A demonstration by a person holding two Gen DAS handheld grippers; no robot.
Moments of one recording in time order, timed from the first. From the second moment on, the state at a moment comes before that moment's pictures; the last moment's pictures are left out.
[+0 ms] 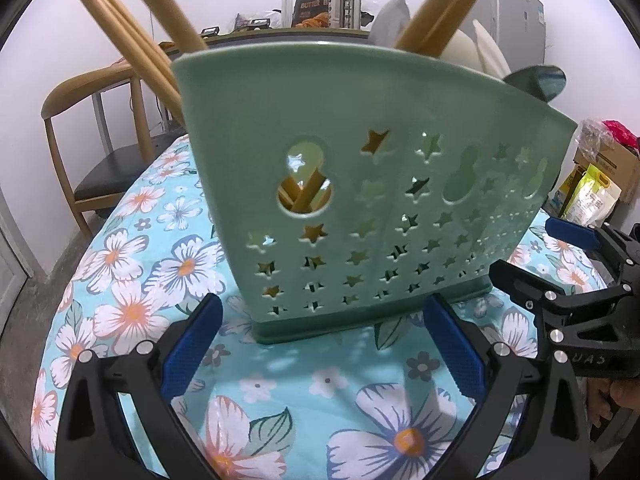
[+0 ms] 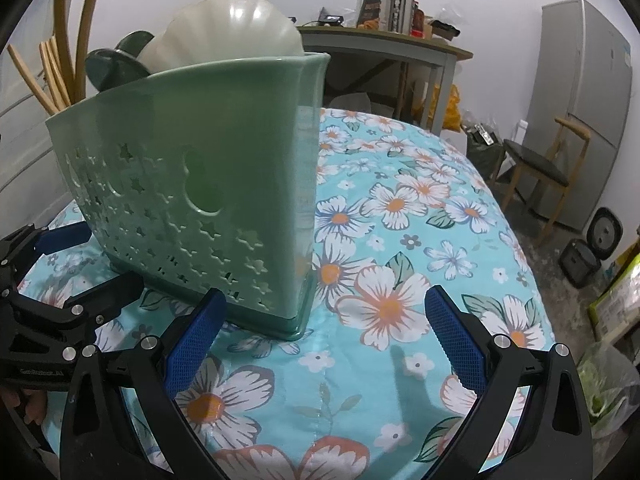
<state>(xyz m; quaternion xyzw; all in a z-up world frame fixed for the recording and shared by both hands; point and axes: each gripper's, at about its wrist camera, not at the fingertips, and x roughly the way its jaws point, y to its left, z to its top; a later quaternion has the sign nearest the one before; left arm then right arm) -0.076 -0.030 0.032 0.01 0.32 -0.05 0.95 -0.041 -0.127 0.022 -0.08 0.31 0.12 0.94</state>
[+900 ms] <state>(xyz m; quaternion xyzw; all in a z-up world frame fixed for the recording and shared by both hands) -0.074 -0.033 0.030 0.01 0.33 -0.05 0.94 -0.040 -0.126 0.022 -0.09 0.31 0.12 0.94</state>
